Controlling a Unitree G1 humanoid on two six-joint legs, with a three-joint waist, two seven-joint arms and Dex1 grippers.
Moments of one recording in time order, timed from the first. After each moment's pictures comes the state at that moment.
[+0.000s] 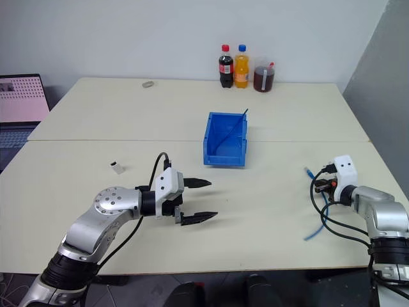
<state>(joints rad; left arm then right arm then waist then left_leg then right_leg) -0.30 0.64 -0.19 -0.27 -0.33 0.39 -0.99 -0.39 -0.72 -0.11 0.19 0.28 0.73 0.68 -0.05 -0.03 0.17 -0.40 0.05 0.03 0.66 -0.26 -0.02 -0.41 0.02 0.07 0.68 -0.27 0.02</state>
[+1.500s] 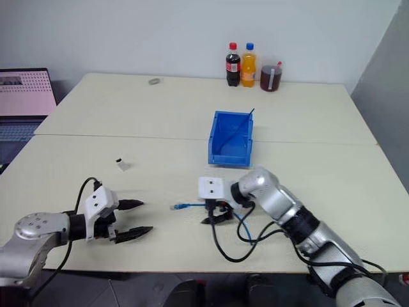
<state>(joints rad) -0.05 0.87 0.09 0.00 -0.30 0.25 -1.13 -0.71 -0.40 0.57 -0.01 -0.02 0.47 1.14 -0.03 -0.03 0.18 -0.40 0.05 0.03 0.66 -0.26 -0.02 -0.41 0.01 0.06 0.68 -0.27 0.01</state>
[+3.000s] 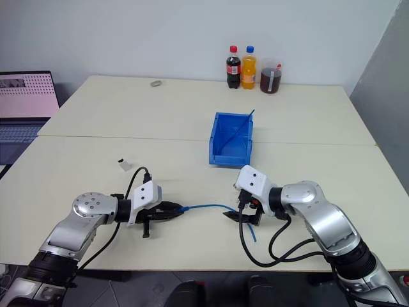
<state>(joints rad) -0.27 0.75 -0.14 0.08 -0.16 0.17 -1.17 -0.43 -0.58 0.28 -0.48 0.23 0.85 0.87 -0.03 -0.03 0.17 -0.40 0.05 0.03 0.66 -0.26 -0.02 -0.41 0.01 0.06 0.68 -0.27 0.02</state>
